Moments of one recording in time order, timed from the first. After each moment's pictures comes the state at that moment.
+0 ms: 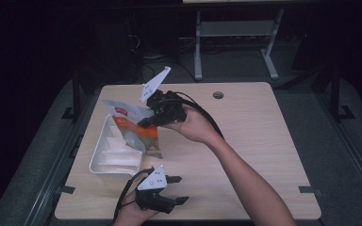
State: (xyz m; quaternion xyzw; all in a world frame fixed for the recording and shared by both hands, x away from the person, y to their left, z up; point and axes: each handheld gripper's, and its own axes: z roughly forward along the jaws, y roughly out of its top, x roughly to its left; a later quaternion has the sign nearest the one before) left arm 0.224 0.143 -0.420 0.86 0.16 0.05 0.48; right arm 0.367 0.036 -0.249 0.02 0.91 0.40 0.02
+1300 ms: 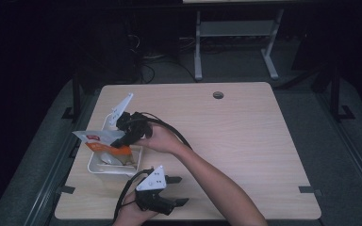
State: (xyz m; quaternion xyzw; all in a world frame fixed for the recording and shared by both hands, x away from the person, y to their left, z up) left arm 0.223 0.144 -0.420 0.86 0.15 0.04 0.48; right arm 0.381 0.128 -0.334 -0.03 0.92 0.40 -0.03
